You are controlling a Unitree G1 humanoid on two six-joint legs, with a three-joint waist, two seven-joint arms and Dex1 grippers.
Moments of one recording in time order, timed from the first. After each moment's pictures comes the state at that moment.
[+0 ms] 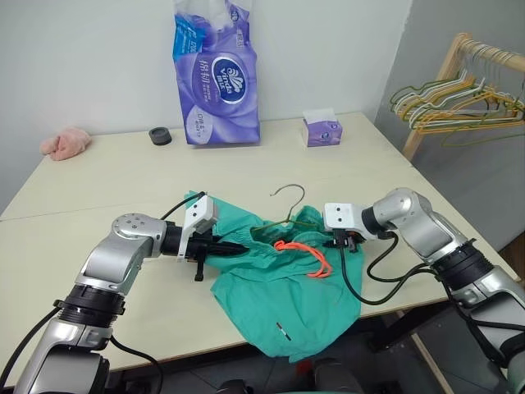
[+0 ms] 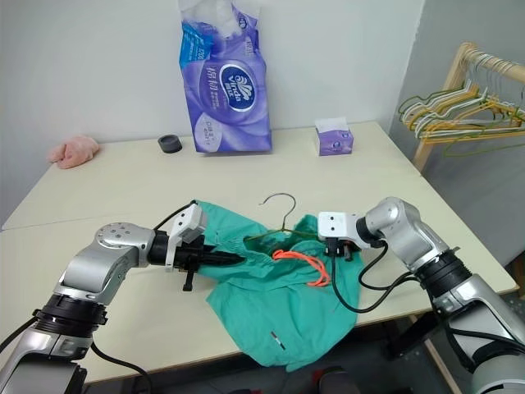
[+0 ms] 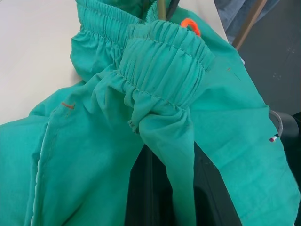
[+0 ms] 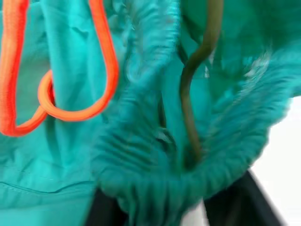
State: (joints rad) left arm -0.44 0.74 -0.14 0.08 -0.37 0.45 -1.34; right arm -0.76 -0.67 0.56 0.18 -0.11 0.31 1.20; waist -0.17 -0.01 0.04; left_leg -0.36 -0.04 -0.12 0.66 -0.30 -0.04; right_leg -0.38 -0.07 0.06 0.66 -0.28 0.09
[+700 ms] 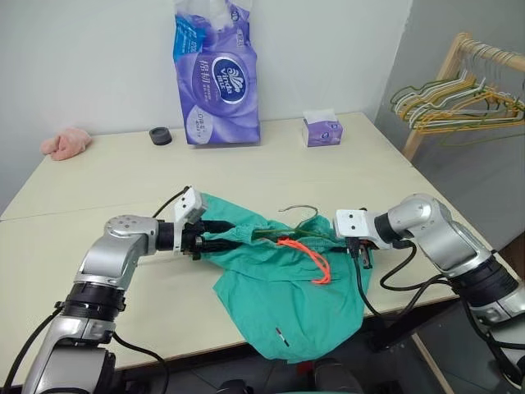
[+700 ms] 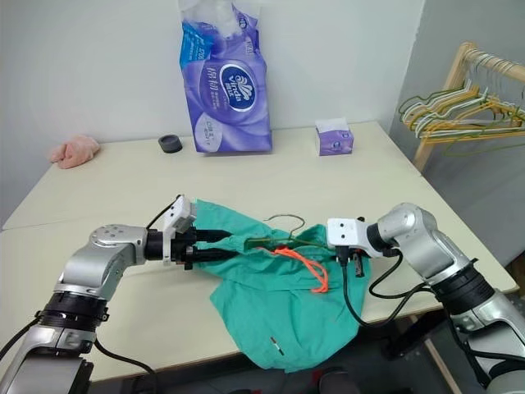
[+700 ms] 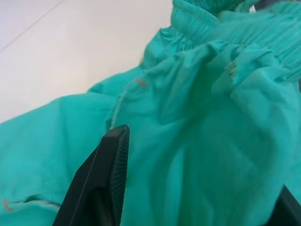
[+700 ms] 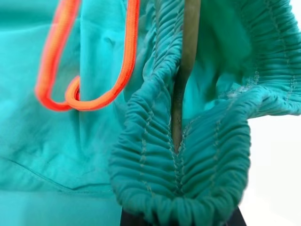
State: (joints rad) left arm -0.47 0.72 -0.07 0.23 -0.38 0.44 -1.29; right arm -0.64 -0.76 0.46 -0.05 -0.07 0.40 1.26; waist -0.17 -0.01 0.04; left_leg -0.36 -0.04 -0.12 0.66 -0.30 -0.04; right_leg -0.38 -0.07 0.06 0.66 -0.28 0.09
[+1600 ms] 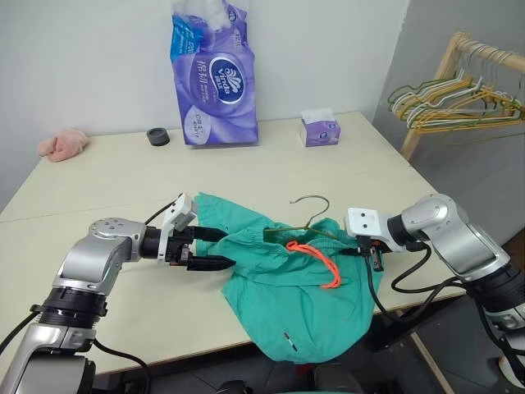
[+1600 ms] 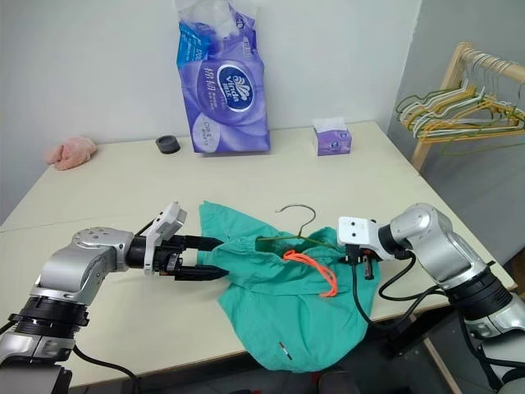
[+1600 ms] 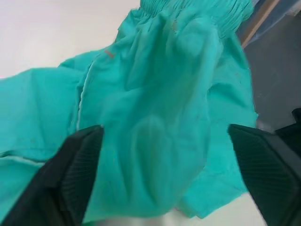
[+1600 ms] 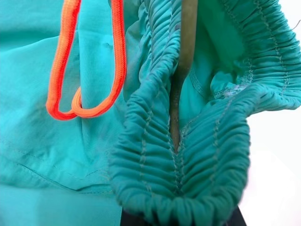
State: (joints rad) left arm -0.40 0.80 -0.10 0.13 -0.39 0.50 -1.39; right arm -0.60 -0.82 0.42 -0.10 -0.02 0.50 1.29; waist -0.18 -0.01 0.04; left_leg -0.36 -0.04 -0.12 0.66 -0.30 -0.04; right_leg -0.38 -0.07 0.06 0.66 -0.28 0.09
